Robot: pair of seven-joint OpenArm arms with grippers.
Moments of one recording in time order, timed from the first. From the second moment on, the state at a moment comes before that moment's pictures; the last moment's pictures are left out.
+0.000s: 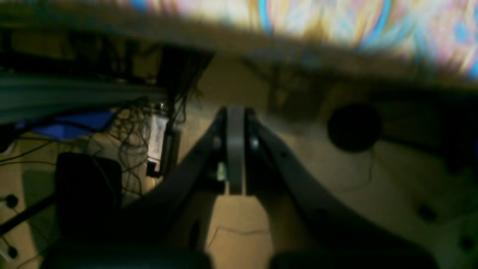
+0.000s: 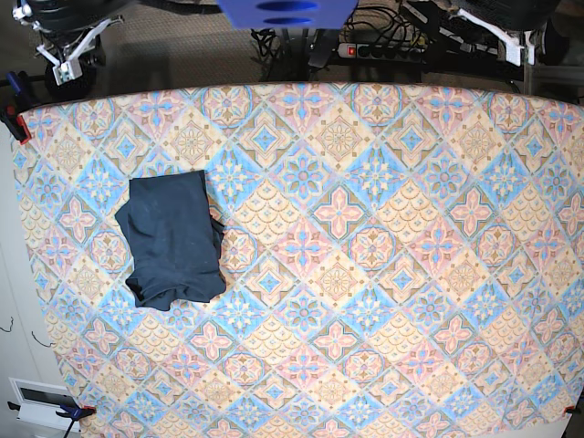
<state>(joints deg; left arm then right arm) 59.8 -5.8 -41.6 117.2 -43.9 -23.0 51.4 -53.1 17.9 38.7 99.9 23.7 41.1 -28.5</state>
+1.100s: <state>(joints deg) 25.7 -5.6 -1.3 39.7 -18.3 -22.5 7.4 -16.8 17.9 6.5 22.4 10.8 40.5 -8.4</state>
